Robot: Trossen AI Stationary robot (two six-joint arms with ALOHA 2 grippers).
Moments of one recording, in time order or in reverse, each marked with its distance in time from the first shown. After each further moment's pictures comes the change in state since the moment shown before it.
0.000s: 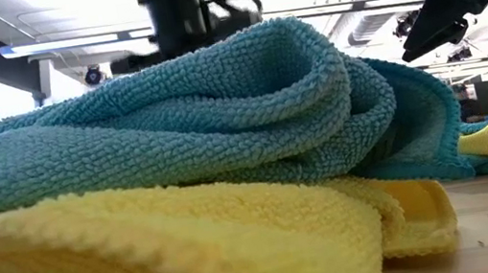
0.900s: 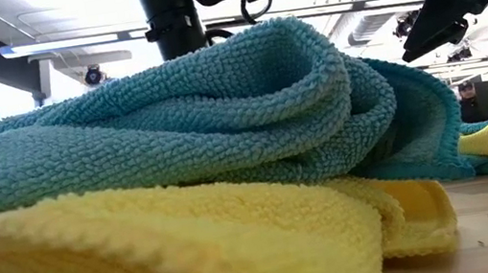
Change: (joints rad) left arm 0.024 0.002 -0.115 0.200 -0.017 -0.102; right arm 0.000 0.001 0.000 0.000 -0.001 0.000
